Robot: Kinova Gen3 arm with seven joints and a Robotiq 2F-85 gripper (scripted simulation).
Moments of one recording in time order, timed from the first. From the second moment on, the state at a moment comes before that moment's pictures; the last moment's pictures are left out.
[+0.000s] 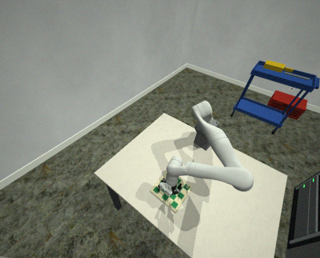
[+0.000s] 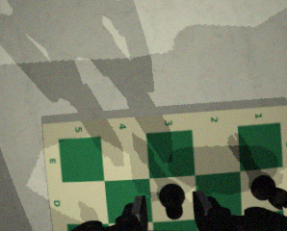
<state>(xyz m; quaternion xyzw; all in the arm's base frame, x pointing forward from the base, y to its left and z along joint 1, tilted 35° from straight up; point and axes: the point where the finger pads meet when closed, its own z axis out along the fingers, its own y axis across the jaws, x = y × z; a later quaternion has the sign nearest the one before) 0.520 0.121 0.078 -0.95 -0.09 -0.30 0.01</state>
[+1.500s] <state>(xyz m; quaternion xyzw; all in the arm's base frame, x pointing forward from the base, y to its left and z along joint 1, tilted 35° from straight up) 0.527 0.118 0.066 -0.95 -0.09 -0.30 0.00</state>
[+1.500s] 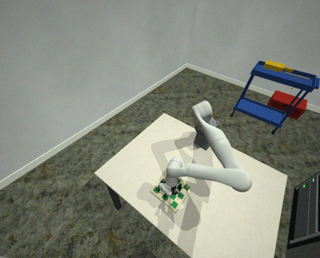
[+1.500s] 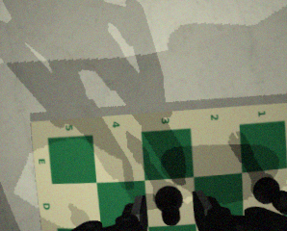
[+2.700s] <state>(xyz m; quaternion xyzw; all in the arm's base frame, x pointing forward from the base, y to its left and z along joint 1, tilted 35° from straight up) 0.527 0.118 0.066 -0.95 -0.09 -0.30 0.00</state>
